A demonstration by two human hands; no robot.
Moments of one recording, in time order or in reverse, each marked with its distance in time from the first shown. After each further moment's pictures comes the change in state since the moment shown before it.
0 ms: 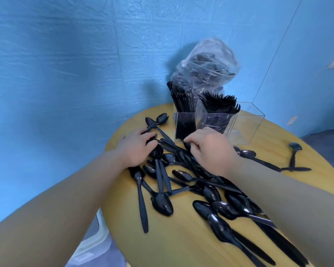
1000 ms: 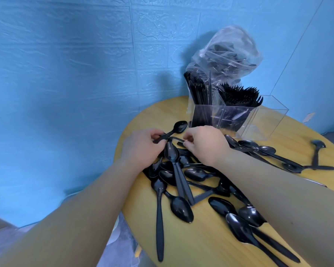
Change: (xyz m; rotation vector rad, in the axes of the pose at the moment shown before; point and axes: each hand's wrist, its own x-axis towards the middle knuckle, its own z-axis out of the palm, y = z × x) left_hand -0.036 0.008 0.003 -0.307 0.304 -0.160; right_hand 0.032 -0.024 0.035 -0.080 -0.085 0.111
